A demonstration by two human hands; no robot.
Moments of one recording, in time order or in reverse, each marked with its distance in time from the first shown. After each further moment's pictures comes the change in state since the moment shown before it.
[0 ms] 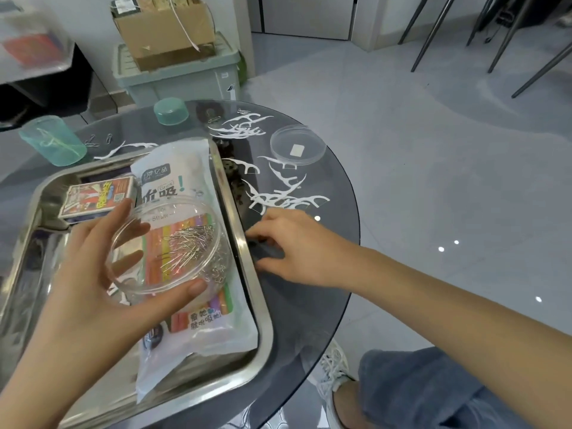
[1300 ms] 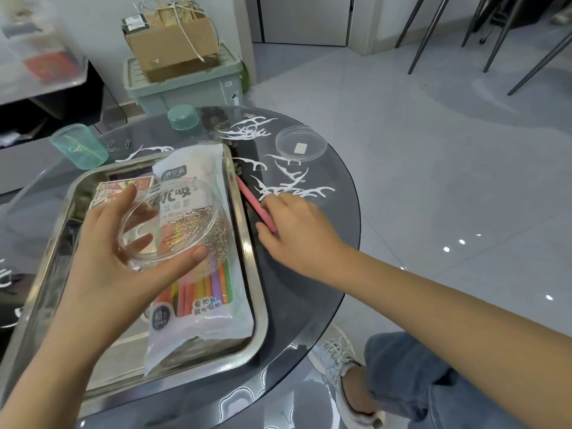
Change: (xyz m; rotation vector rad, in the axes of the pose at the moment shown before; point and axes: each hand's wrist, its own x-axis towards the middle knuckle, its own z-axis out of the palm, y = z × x) left_hand -0.001 0.018 -0.014 -0.021 0.059 -0.035; right_hand -0.001 -0.012 0.026 -0.153 0.428 0.091
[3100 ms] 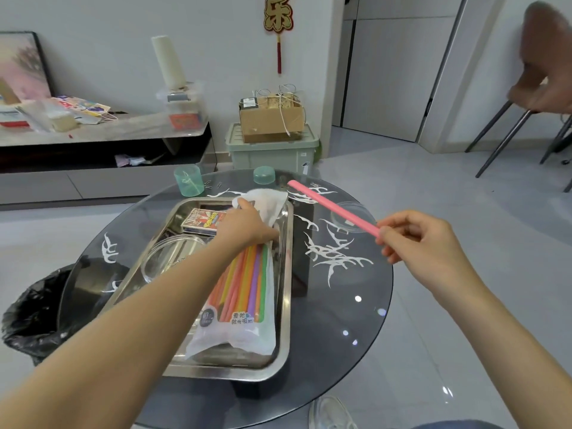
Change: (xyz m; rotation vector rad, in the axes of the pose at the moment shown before) left_hand 0.118 0.003 0.061 0.653 -0.211 -0.510; right_hand 0.003 0.039 -0.108 0.750 0.177 0.337
